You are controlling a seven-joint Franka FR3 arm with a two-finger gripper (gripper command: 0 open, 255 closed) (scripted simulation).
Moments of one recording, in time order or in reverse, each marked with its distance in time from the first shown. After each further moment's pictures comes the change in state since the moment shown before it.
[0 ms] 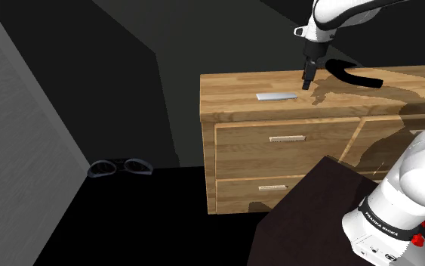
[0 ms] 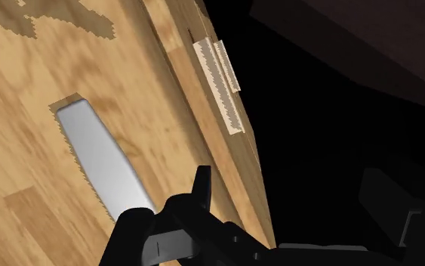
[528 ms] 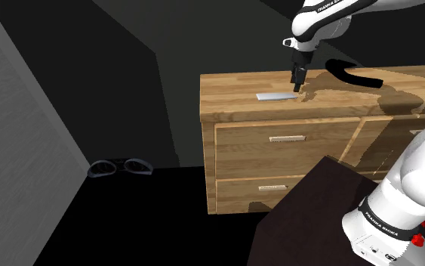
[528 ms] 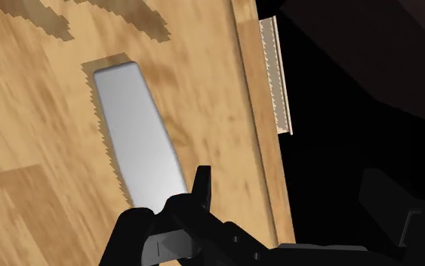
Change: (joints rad) arm 0.026 0.325 -0.125 0.177 0.121 0.130 -0.320
